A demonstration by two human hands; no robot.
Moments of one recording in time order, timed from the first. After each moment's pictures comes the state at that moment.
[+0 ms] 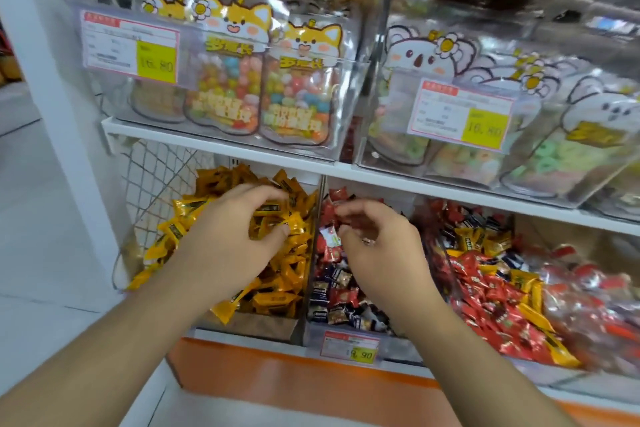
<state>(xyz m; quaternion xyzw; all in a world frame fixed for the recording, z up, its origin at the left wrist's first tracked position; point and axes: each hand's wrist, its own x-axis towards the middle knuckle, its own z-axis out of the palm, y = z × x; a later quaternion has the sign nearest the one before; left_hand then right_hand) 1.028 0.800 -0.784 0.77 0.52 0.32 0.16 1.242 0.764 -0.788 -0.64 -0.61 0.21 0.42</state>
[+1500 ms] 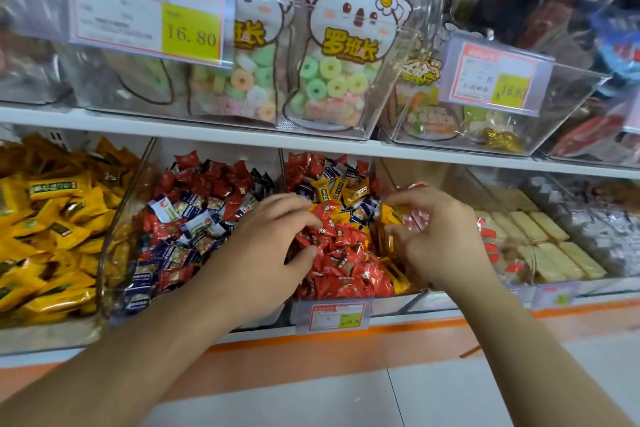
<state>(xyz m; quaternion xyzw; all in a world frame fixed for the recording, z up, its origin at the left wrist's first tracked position) 1.251 0.758 -0.822 0.89 0.32 0.25 0.23 1.502 0.673 -0.791 -0.76 -0.58 -0.04 0.29</state>
